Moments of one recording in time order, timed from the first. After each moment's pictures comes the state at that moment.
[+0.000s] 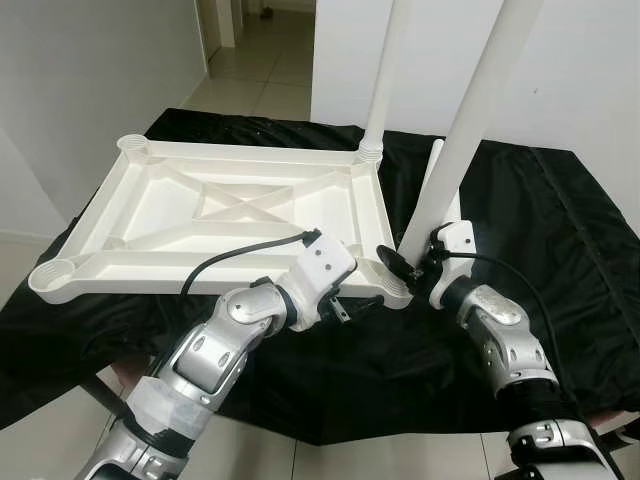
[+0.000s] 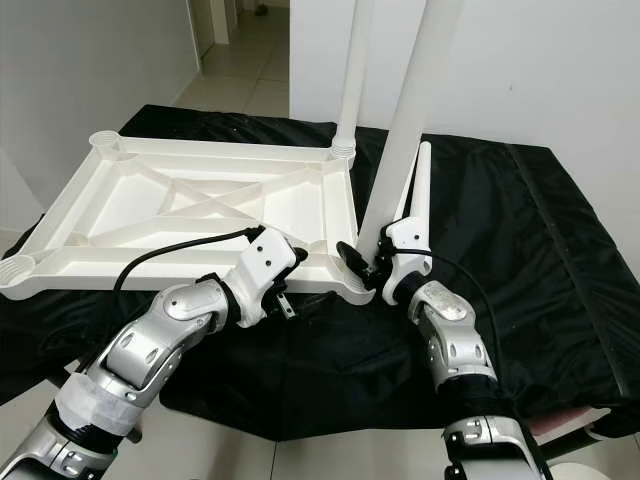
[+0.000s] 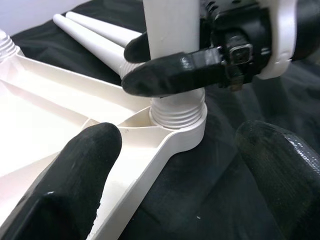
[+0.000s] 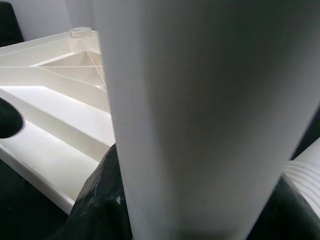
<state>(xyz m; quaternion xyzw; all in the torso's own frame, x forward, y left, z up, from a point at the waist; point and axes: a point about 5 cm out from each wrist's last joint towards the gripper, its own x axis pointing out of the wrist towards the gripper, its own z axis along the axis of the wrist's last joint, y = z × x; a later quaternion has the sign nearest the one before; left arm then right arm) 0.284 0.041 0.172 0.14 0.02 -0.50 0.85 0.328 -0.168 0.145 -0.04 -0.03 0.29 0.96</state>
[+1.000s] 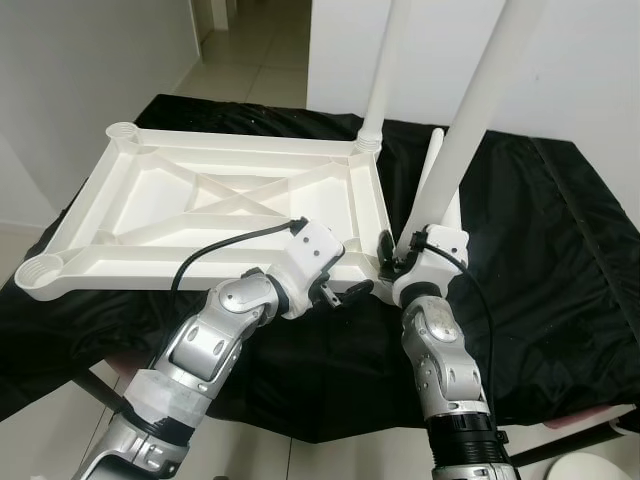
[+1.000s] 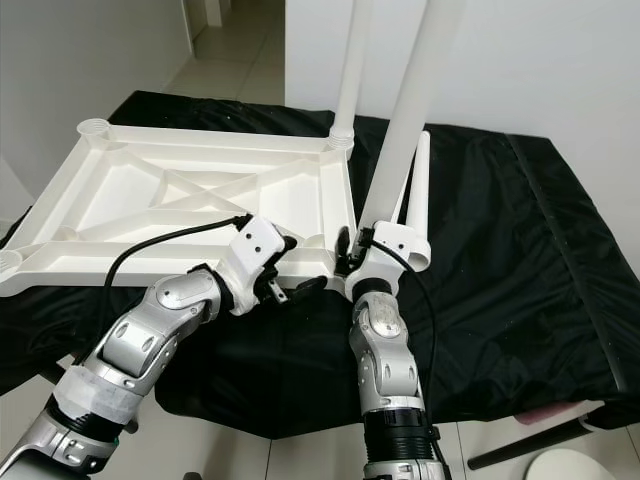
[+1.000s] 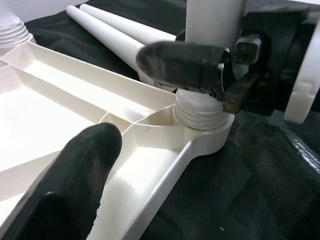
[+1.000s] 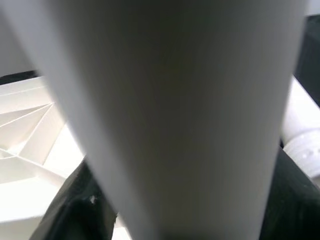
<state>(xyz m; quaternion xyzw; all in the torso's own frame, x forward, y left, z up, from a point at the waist) 0.295 0.049 0.179 0.13 0.00 -0.48 0.87 0.310 -0.120 0.159 0.11 -0.06 -0.01 0.99</state>
